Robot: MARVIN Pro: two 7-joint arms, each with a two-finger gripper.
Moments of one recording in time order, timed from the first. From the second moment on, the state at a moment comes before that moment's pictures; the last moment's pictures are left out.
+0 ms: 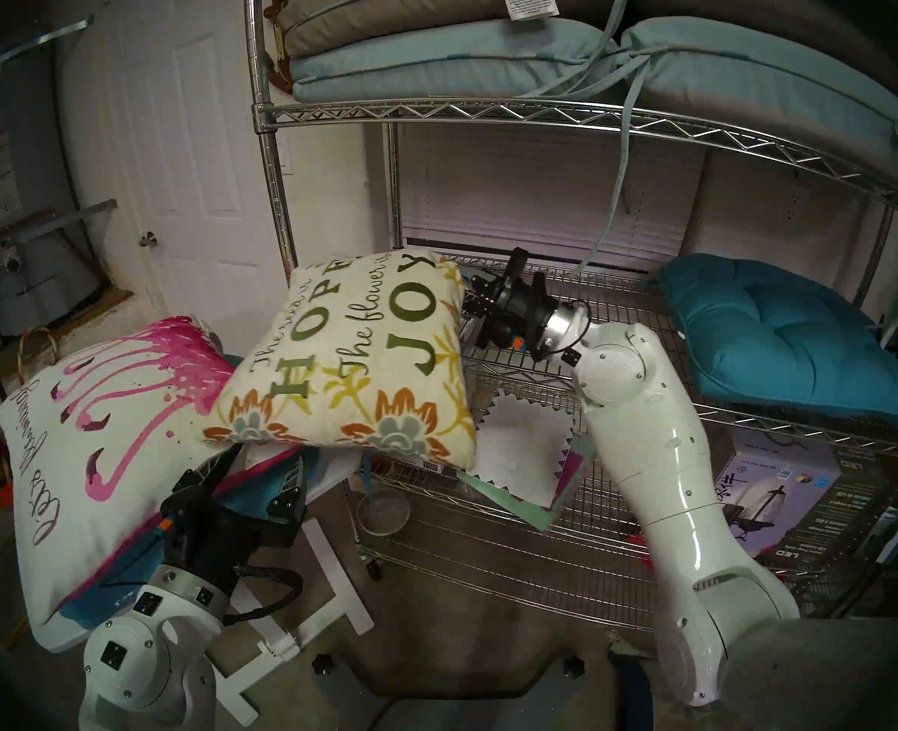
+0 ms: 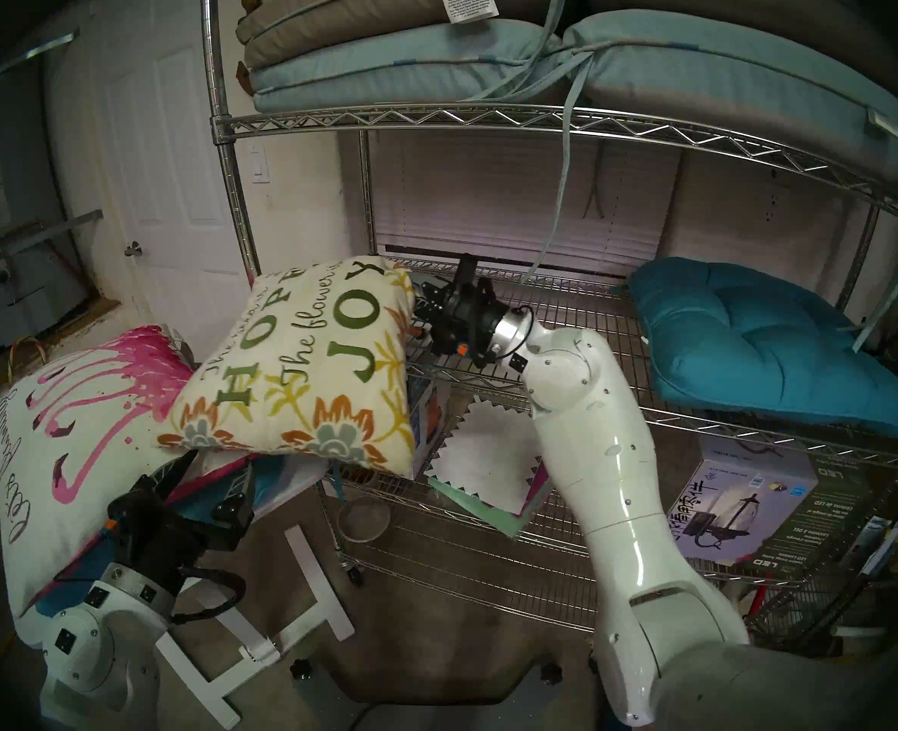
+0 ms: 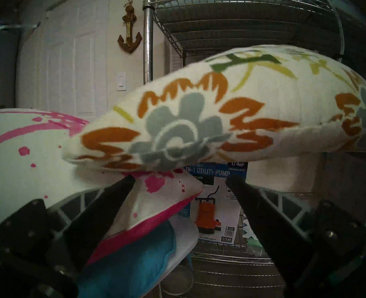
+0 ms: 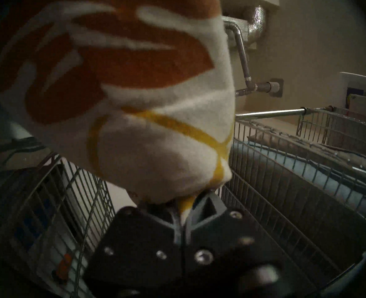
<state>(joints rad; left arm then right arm) 2.36 -1.58 -1.83 -2.34 -0.20 -0.01 -0.29 -1.02 -1.43 1.43 -1.42 -0.83 -0.82 0.40</state>
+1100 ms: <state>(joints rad) 2.36 -1.58 -1.83 -2.34 -0.20 -0.01 -0.29 -0.88 -1.30 1.61 -1.26 -0.73 -0.81 0.56</state>
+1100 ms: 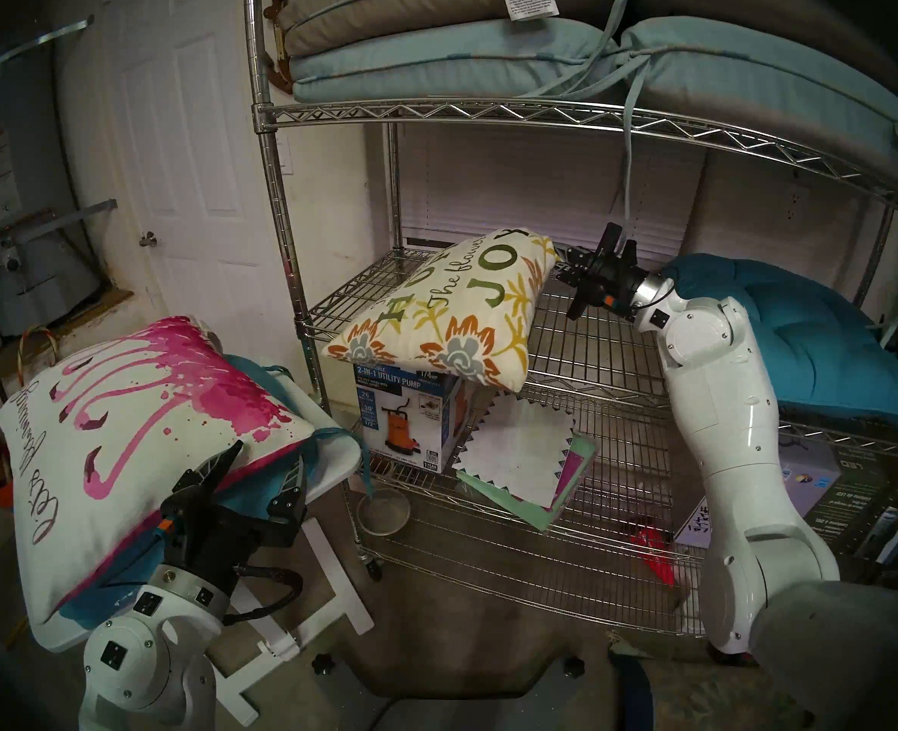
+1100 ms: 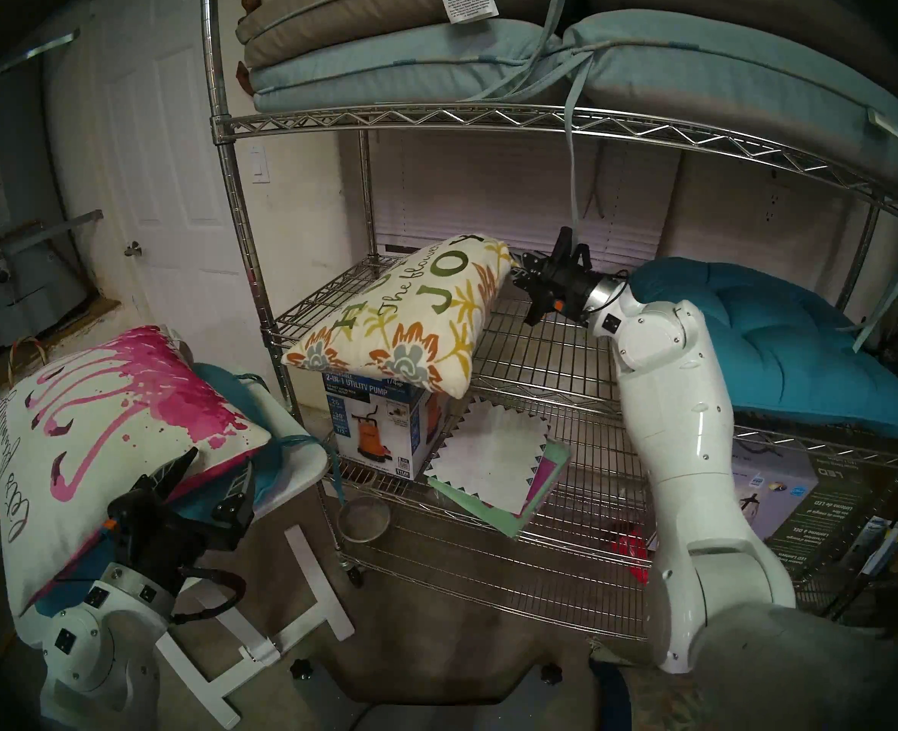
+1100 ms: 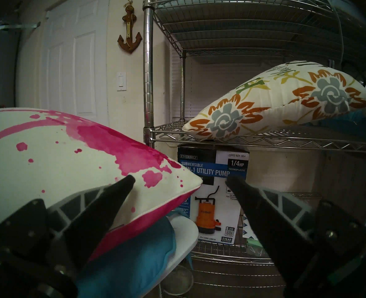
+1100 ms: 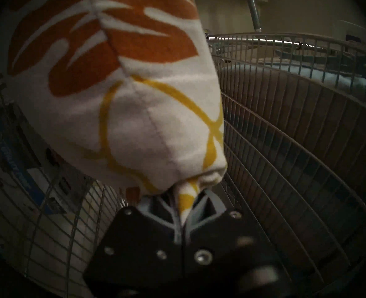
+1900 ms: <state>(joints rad) 2.36 -1.58 -1.83 -2.34 -0.20 -0.01 -0.29 -0.76 -1.18 1.72 -1.12 -0.73 -0.89 0.57</state>
